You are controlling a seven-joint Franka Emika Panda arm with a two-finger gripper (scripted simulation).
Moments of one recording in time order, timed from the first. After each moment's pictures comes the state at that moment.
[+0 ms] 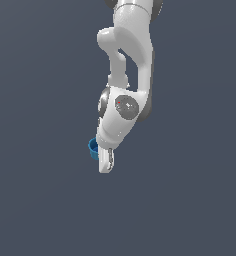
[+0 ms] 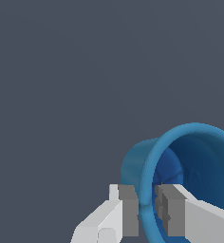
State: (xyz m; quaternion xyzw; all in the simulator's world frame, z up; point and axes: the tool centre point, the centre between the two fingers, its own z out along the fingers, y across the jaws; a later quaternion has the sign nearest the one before) arm 0.043 -0.076 0.115 0.74 -0.65 0.10 0.15
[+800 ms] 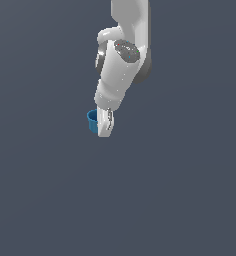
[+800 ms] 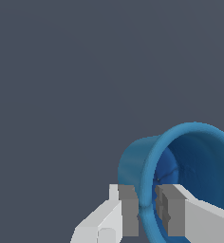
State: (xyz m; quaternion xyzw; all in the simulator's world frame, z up) arm -0.043 -0.076 0.213 0.74 -0.64 0.10 0.15
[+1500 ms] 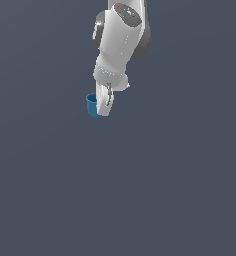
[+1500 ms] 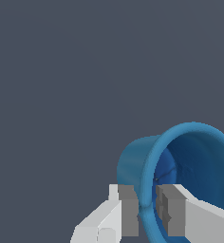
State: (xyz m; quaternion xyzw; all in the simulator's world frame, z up) arm -0.088 -0.077 0.270 0.74 -0.64 0.11 0.15
